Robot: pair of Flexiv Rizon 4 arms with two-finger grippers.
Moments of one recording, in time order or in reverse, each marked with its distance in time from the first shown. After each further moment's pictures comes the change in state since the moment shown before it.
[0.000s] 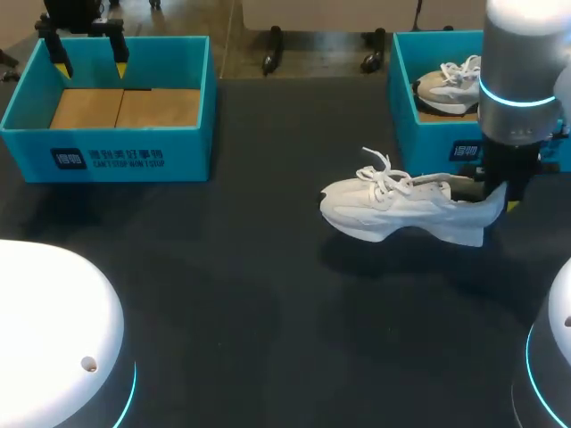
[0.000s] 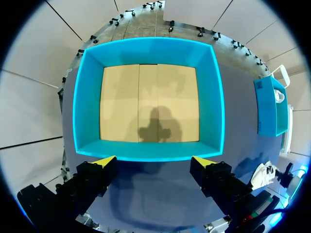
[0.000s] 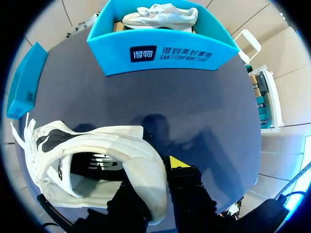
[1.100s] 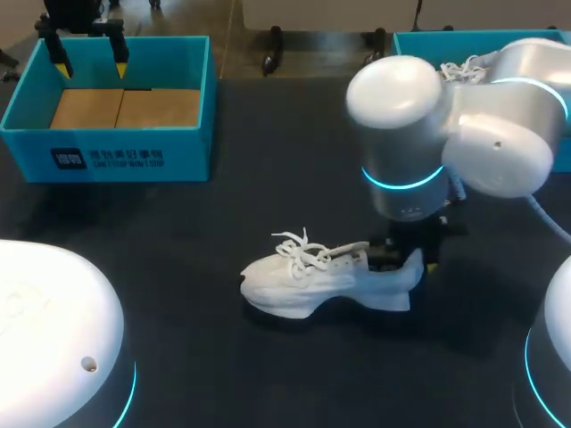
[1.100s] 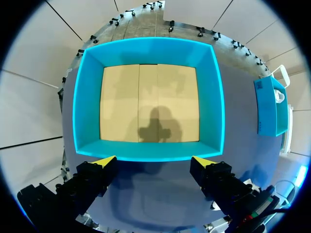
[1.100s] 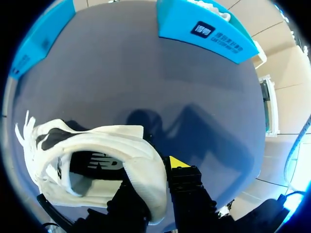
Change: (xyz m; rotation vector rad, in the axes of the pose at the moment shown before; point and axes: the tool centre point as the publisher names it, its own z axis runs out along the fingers) left arm 0.000 0.000 0.000 0.000 0.000 0.000; right arm 0.122 -0.110 0.015 0.022 -0.071 -0.133
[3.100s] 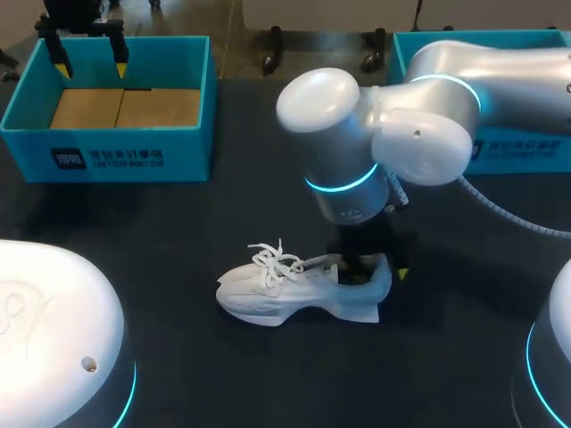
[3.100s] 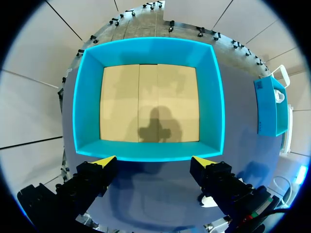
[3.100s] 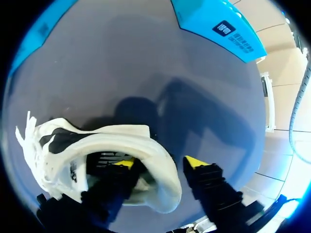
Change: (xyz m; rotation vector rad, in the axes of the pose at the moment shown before) left arm 0.000 0.000 0.000 0.000 0.000 0.000; right arm 0.061 0.001 0.008 0.068 -0.047 0.004
